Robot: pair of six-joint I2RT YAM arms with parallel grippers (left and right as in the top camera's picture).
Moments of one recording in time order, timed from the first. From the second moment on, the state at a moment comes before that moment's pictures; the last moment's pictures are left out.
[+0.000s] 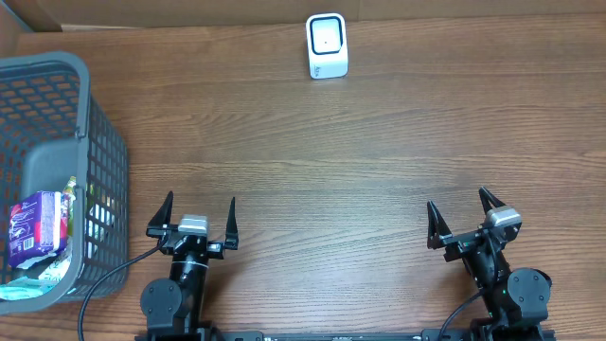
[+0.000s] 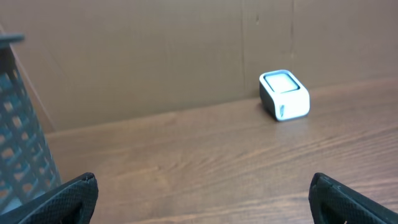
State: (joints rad) left arm 0.06 0.02 0.05 -0.05 0.13 0.13; right arm 0.08 0.01 0.02 -0.06 -0.21 0.09
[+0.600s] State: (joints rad) left arm 0.06 0.33 0.35 -0.05 0.15 0.11; right arm 0.08 0.01 0.21 -0.21 -0.22 0.10
